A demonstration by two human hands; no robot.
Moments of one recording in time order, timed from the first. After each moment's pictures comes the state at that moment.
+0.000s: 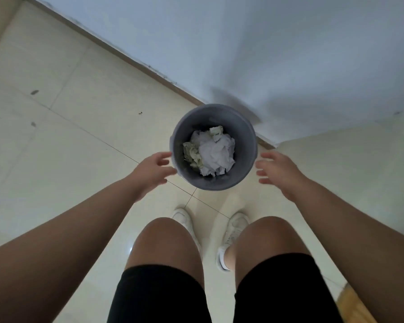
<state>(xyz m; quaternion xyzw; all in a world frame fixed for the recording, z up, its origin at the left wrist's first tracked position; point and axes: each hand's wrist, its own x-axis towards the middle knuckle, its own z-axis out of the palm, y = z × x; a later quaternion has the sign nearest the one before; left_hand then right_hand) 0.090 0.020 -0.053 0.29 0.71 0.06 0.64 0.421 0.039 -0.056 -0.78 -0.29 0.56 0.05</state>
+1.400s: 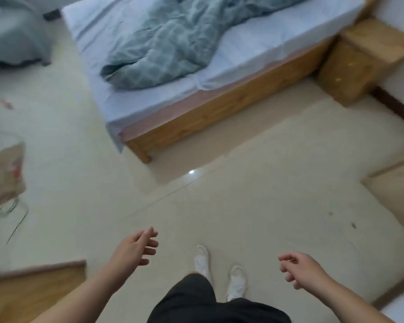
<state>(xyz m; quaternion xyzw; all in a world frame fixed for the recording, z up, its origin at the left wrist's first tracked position) 0.169 -0.495 0.402 -0.55 0.63 0.54 0.11 -0.041 -0.106 0.344 -0.10 -0.82 0.29 -0.49</state>
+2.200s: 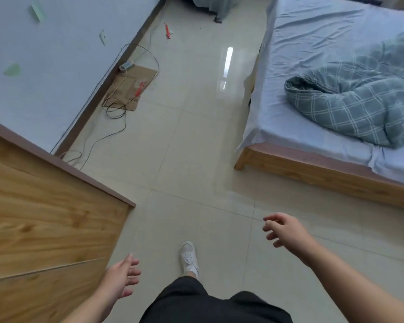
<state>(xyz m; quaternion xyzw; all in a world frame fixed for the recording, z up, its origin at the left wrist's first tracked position) 0.471 -0.664 0.316 -0.79 0.21 0.57 -0.08 0.024 -0.663 0.396 0.29 -0.79 0.17 -0.51</state>
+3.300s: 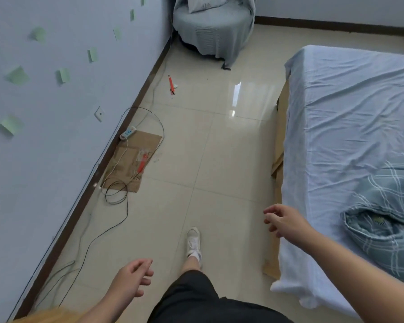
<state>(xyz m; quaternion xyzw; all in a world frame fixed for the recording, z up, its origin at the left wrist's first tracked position) 0.364 -1.343 0.340 -0.76 0.33 0.55 -0.09 -0.072 -1.364 0.403 0.35 -0.78 0.17 -0.48</state>
